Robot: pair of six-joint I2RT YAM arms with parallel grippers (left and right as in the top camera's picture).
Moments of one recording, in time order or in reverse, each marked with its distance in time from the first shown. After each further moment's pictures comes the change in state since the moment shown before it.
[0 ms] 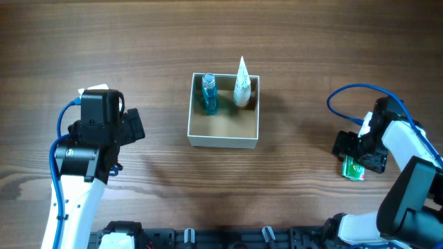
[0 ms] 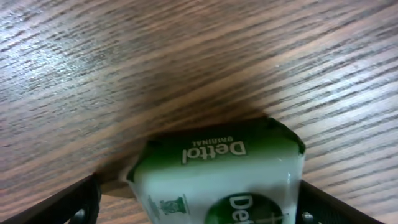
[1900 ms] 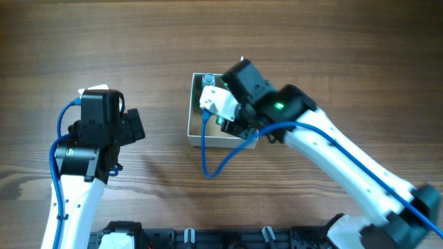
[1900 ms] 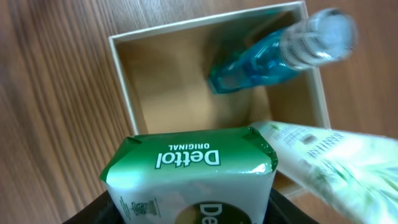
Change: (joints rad) left arm 0.000 0.001 0.000 -0.003 0.000 0.000; right arm 1.102 -0.022 0.635 -0.182 -0.053 -0.615
